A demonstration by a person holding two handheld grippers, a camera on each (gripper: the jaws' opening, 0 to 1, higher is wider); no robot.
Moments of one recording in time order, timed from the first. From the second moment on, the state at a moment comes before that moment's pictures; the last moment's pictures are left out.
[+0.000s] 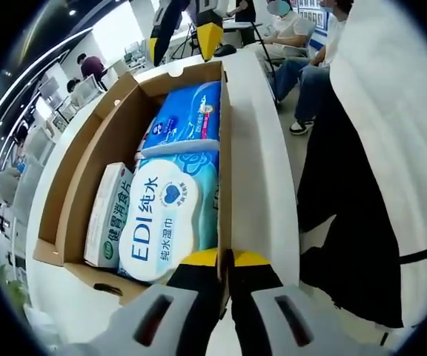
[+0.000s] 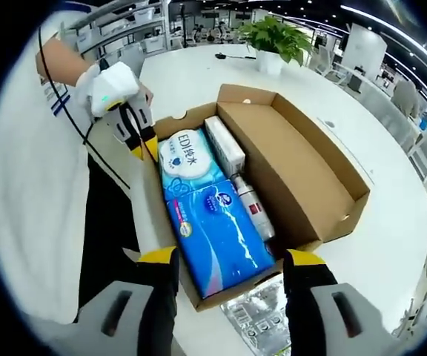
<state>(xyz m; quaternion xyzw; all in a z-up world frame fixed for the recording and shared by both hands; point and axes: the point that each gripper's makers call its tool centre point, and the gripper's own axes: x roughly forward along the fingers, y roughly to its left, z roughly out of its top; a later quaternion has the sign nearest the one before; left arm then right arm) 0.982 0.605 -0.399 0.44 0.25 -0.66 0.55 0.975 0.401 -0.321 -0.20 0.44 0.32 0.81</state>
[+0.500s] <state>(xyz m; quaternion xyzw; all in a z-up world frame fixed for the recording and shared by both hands) 0.982 0.604 -0.398 0.44 0.25 -0.66 0.55 0.986 0.400 -0.334 -0.25 0.44 0.33 0.80</state>
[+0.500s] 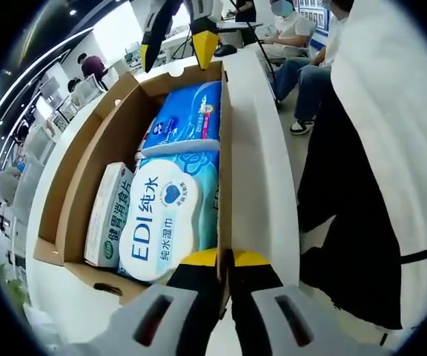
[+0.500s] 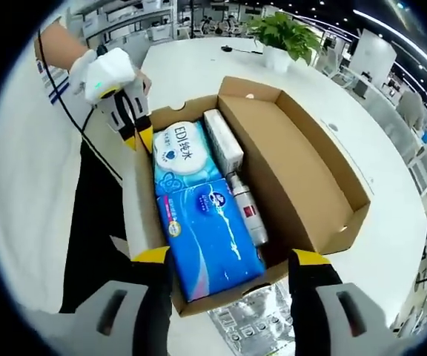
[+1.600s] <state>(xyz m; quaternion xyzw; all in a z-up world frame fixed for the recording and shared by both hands) 0.982 0.604 -0.397 0.44 0.25 -0.66 0.55 0.994 0.412 -0.361 -0.25 0.52 0.37 0.73</state>
